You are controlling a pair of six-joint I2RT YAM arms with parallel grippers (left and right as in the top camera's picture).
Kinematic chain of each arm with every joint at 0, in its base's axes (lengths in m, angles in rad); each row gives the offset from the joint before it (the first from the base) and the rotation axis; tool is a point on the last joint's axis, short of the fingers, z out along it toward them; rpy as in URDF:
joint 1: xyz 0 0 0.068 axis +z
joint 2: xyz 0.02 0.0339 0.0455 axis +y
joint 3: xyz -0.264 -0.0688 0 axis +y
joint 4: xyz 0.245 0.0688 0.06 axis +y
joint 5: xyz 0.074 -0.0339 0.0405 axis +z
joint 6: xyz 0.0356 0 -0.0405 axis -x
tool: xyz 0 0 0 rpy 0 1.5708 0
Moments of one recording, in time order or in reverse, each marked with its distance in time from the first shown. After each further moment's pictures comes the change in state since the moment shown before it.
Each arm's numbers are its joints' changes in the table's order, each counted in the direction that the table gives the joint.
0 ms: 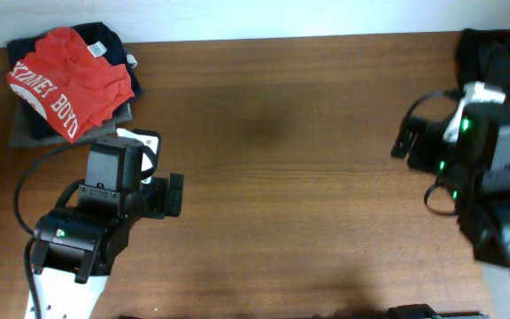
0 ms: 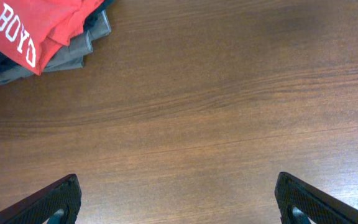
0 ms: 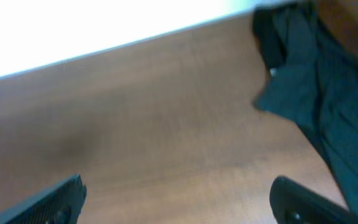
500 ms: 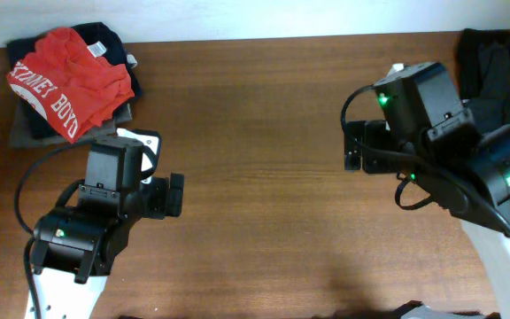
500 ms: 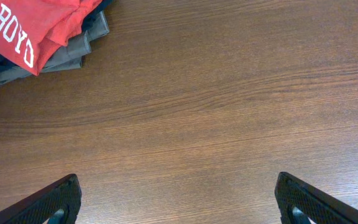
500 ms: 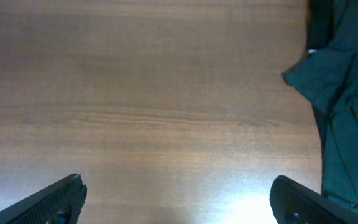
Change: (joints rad) left arm 0.000 0.000 -0.002 0.000 -0.006 0.000; right arm 0.399 0.378 -0.676 0.620 -0.130 -0.092
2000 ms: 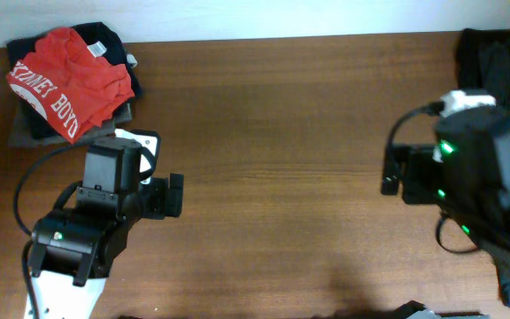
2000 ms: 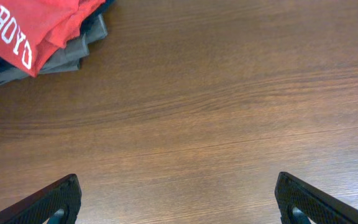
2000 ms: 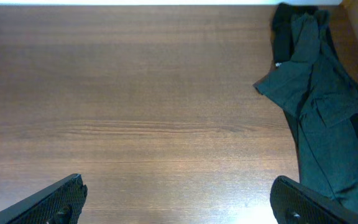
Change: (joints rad) left arm 0.000 -0.007 -0.003 0.002 -0.008 0.011; right arm 0.010 -0.148 -0.008 0.059 -0.073 0.000
